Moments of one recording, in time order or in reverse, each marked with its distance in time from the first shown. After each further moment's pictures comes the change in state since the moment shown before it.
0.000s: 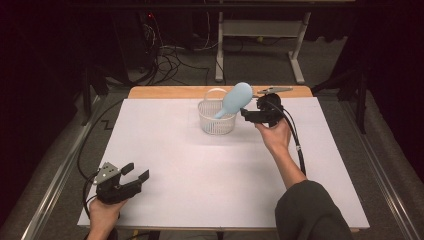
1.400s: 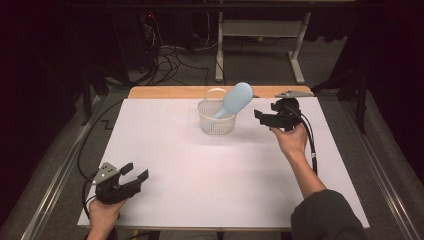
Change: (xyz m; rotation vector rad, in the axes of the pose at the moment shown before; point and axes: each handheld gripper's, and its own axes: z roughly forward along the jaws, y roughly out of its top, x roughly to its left) left arm 0.001 0.000 -0.002 -0.008 0.006 -0.013; right arm -0.024 -0.017 -0.035 -0.059 -0.014 0.005
